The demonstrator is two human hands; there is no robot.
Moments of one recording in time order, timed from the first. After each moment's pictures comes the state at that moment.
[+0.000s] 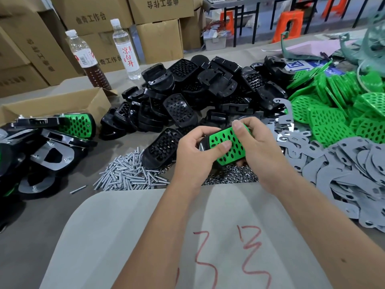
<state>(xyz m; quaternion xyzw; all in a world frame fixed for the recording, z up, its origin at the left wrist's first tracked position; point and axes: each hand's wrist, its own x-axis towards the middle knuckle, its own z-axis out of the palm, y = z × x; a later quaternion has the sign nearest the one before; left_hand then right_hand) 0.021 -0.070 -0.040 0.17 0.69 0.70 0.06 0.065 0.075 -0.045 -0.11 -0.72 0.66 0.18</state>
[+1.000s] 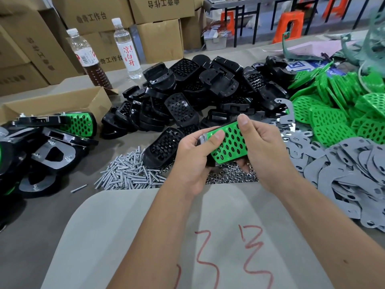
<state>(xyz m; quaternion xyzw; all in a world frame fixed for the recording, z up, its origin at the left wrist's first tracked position) 0.021 -0.071 -0.035 0.10 0.58 0.78 0.21 0.071 0.071 -0.038 -0.06 -0.69 0.69 0.20</state>
